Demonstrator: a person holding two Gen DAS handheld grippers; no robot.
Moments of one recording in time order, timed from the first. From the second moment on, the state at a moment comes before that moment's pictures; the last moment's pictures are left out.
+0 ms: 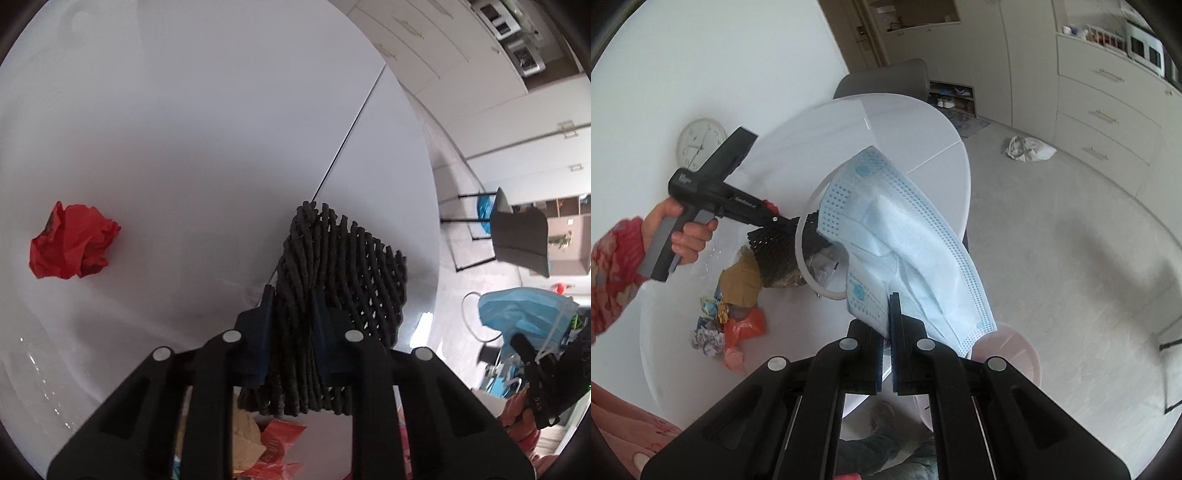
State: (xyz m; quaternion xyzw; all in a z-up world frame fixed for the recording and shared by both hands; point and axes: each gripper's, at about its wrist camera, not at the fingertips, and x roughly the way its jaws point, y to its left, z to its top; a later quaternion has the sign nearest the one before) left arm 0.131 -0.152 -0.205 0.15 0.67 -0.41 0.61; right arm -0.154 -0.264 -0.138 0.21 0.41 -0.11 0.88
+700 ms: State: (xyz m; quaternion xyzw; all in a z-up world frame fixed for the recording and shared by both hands) left arm 0.075 -0.121 -0.086 0.09 0.57 -0.41 0.70; right arm -0.177 -0.333 -0.381 0.36 0.54 -0.18 0.74
